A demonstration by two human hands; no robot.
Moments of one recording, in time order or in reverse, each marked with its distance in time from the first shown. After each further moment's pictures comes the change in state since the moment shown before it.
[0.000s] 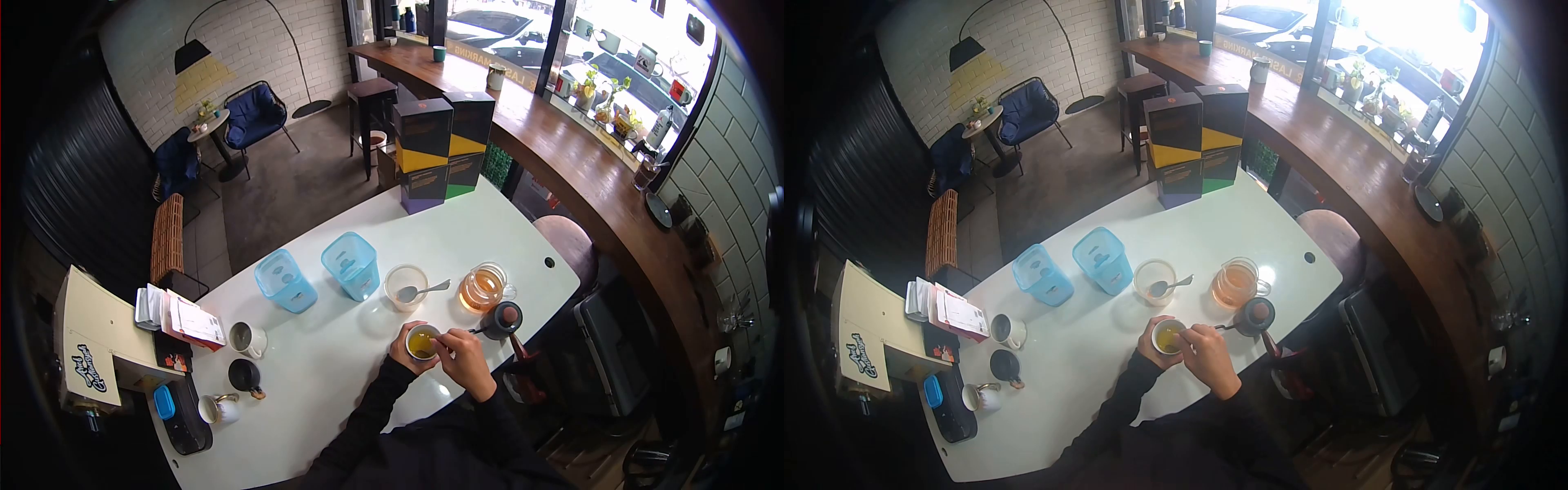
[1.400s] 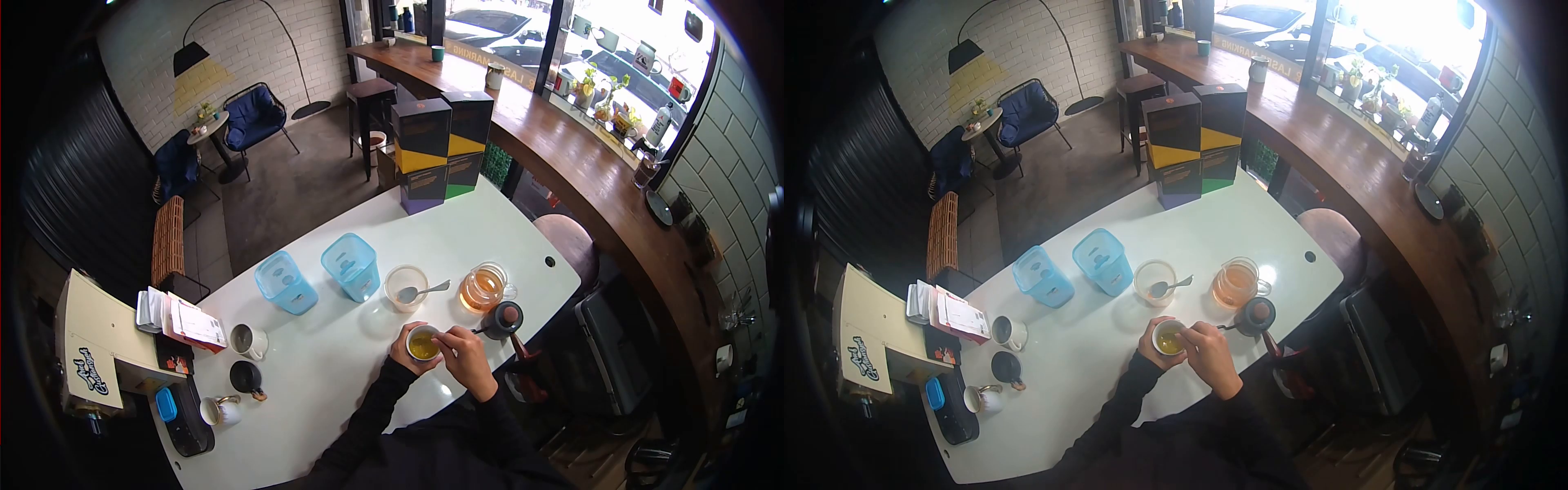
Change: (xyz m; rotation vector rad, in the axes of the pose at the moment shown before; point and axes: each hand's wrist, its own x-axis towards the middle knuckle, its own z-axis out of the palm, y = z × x) left_hand 0.000 0.000 0.000 0.011 0.010 0.026; right_hand 0.000 0.000 -0.001 0.065 0.011 0.021
